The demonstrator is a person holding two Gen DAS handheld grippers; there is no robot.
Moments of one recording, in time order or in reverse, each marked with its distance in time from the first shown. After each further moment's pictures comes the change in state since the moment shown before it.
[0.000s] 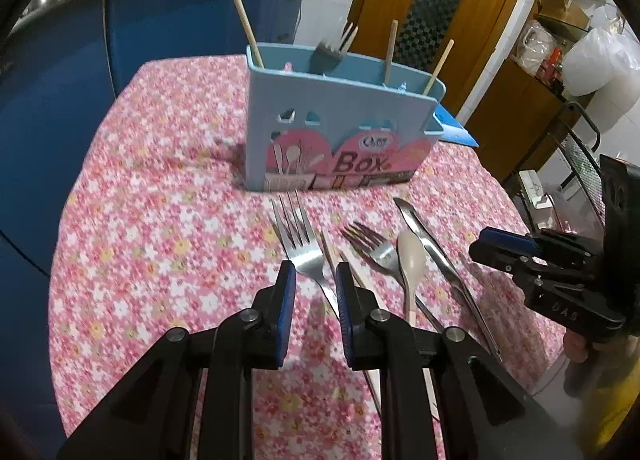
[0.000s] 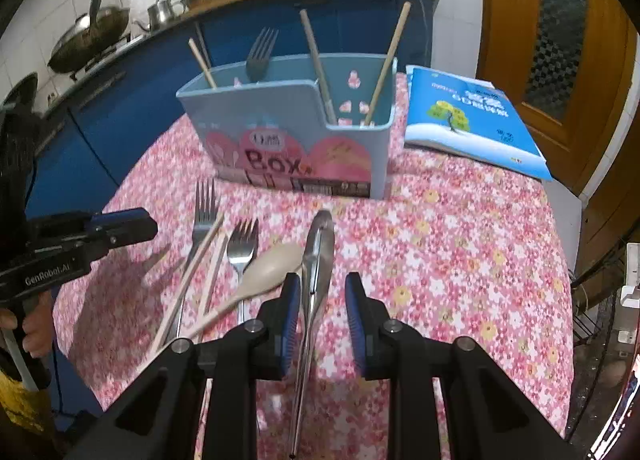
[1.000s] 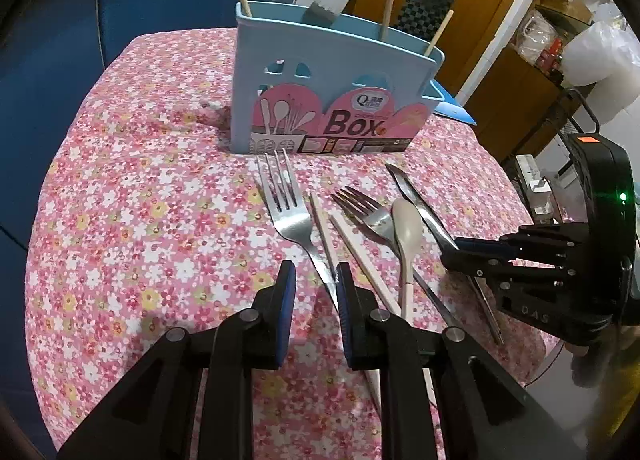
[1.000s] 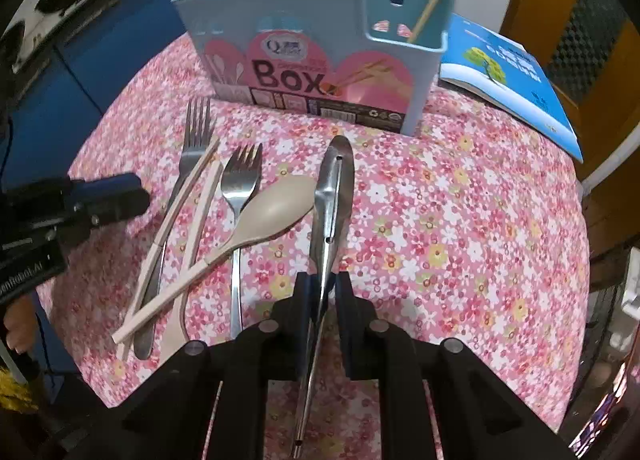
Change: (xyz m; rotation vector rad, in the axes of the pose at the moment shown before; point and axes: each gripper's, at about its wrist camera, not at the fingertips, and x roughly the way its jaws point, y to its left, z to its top) left arm 0.018 -0.002 -0.013 -0.006 0.059 -0.027; right arm 0.040 0.016 0.000 -0.059 0.239 -0.022
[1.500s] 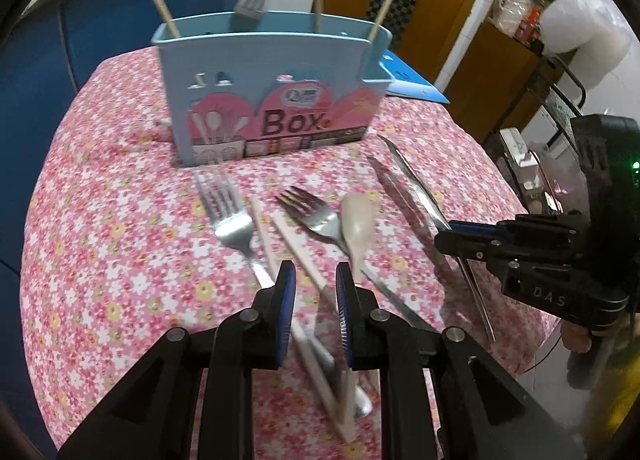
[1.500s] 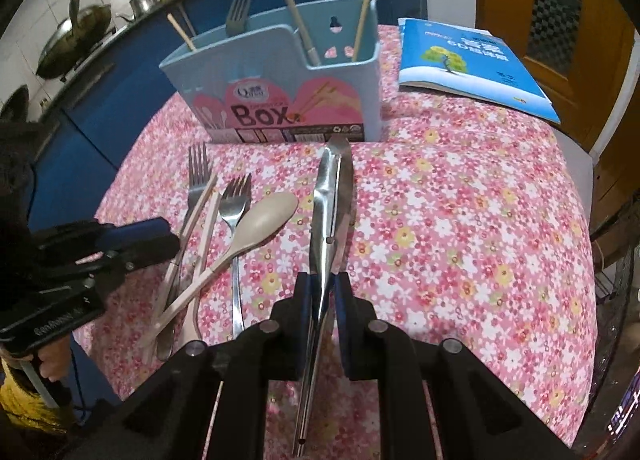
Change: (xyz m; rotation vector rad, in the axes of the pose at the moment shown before) left arm 0.009 -0.050 0.006 0.111 0.029 -0.007; right arm -0.027 -0.032 -0.022 0.147 -0.130 0.105
